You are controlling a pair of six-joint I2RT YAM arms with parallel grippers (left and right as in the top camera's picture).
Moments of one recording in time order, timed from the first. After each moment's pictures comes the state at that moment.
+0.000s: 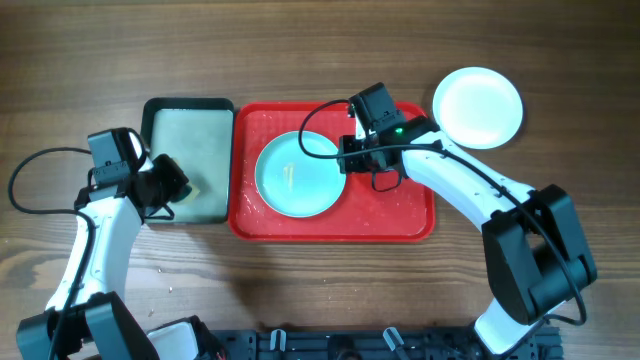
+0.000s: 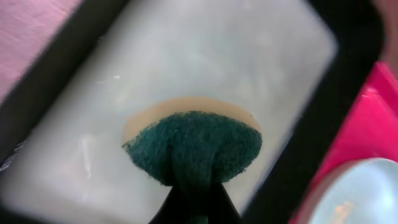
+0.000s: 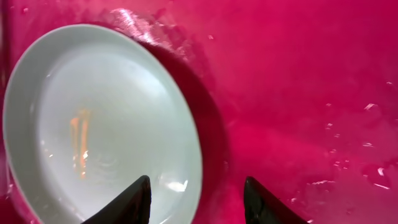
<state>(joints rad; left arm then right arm) 0.28 1.42 0.78 -0.48 0.20 -0.41 0.50 1.83 1.20 -0.53 -0.18 0.42</state>
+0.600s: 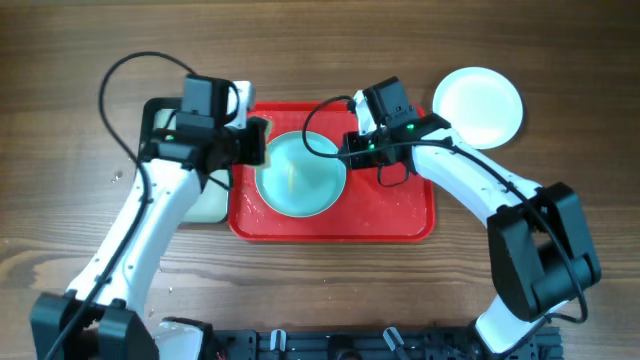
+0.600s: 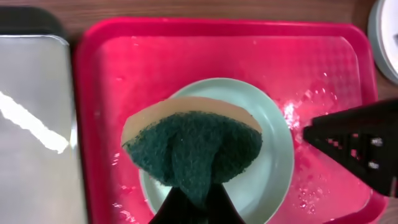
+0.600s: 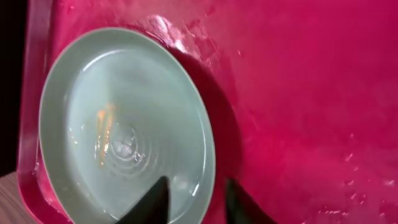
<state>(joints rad) -0.22 1.48 1.11 -0.66 0.21 -0.20 0.45 1.83 1.17 -0.47 -0.31 0.31</state>
